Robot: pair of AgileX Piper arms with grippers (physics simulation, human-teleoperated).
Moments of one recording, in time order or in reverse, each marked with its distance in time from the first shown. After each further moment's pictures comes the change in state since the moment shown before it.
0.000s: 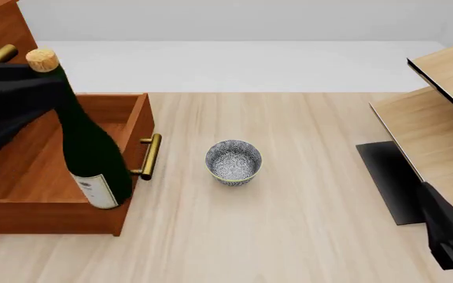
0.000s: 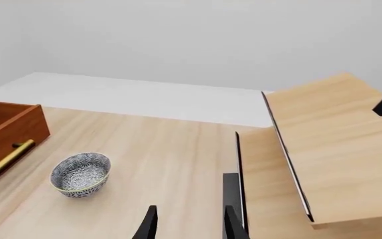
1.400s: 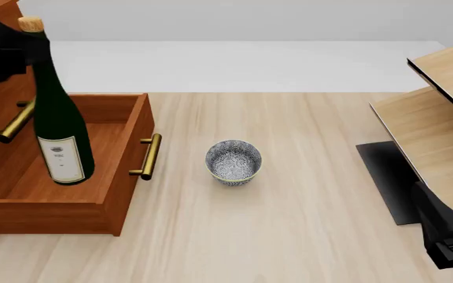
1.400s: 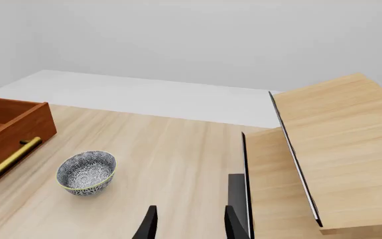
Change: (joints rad) left arm 0.332 0.274 -0.248 0.185 -0.050; right arm 0.027 0.038 0.006 -0.039 0.001
